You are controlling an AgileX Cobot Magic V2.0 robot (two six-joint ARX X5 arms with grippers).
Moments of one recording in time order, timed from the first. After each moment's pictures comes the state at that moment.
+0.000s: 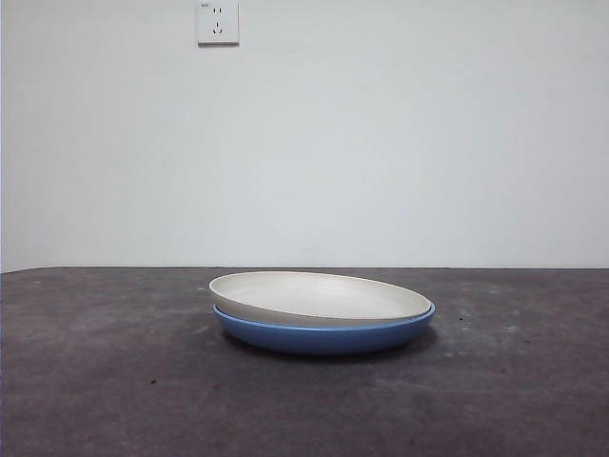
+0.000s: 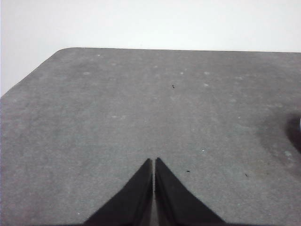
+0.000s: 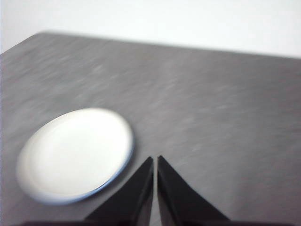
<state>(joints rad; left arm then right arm) -0.01 0.00 0.03 -0.18 0.02 -0.01 0.11 0.45 0.72 -0.57 -0.20 0.05</state>
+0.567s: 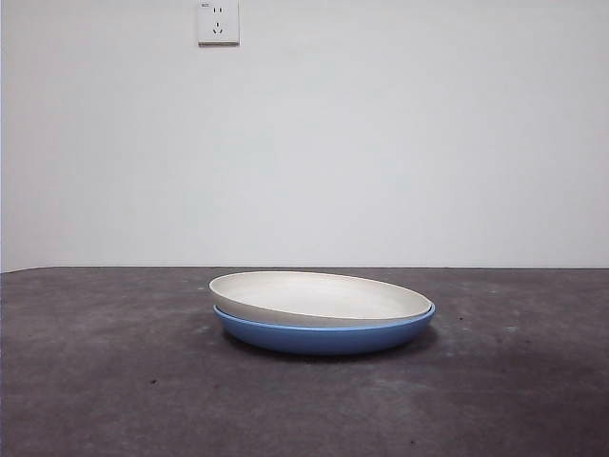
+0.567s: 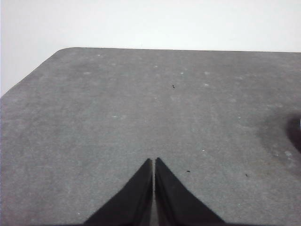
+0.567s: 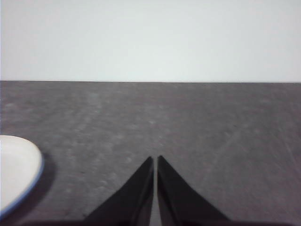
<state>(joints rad) -0.01 0.00 0.03 -0.18 0.02 -0.01 -0.04 0.02 0.12 -0.16 -0.10 0.06</state>
